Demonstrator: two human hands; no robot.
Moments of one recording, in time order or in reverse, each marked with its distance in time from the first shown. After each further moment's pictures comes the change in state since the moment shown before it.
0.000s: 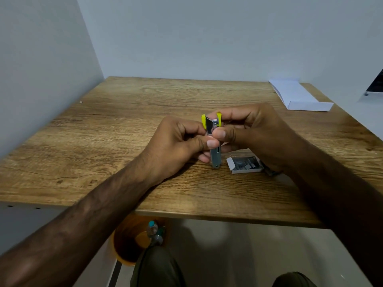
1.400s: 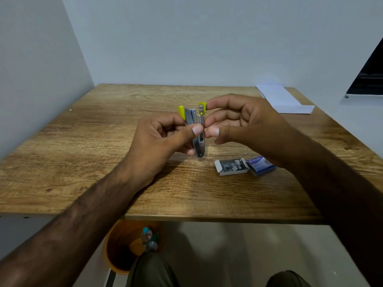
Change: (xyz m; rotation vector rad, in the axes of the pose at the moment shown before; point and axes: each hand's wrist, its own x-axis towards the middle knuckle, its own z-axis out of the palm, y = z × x) left_hand 0.005 -0.002 -0.003 -0.137 0.160 0.074; right_hand -0.007 -0.027 -0.011 -0.162 0.116 0.044
